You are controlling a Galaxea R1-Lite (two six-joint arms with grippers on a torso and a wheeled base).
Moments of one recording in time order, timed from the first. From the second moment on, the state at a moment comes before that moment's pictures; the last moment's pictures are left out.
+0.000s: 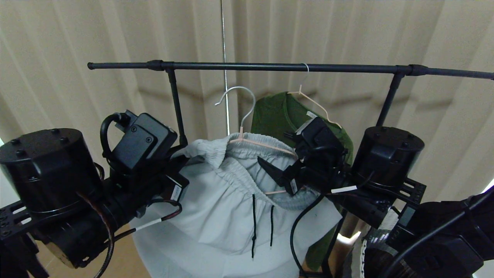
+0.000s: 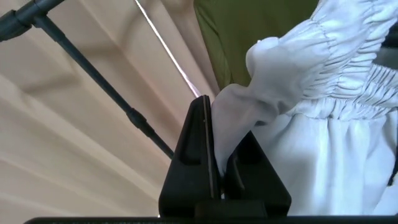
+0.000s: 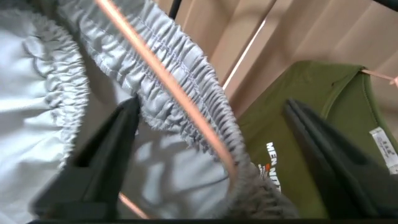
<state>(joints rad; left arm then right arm) -0.62 1.50 -0.55 -0.88 0.23 0.45 0.71 1.85 -0.77 -1.05 -0.04 -0.33</state>
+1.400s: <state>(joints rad) -0.62 1.46 -0.53 -0.88 0.22 0.43 0.66 1.84 -0.76 -1.08 -0.08 -0.34</state>
